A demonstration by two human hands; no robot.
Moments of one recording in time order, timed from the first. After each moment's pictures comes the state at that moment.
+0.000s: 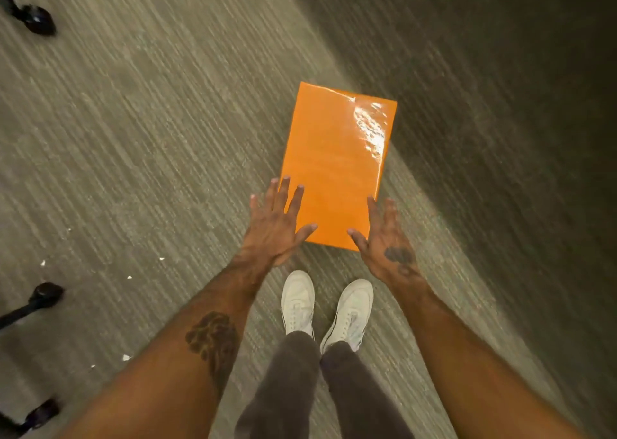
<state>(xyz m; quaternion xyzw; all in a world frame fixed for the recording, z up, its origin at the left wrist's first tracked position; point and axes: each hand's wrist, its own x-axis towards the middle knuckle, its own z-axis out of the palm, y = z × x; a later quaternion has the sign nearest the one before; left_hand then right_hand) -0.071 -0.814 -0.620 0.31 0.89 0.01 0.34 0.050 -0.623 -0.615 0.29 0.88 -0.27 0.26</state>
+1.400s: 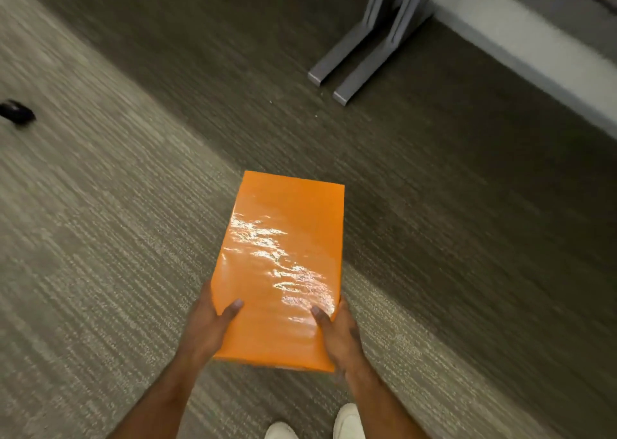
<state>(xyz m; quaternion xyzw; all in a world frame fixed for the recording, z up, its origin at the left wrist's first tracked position) -0.209 -0.756 -0.629 0.04 0.85 0.34 0.39 -0.046 -0.579 -0.603 0.57 0.58 -0.57 0.09</state>
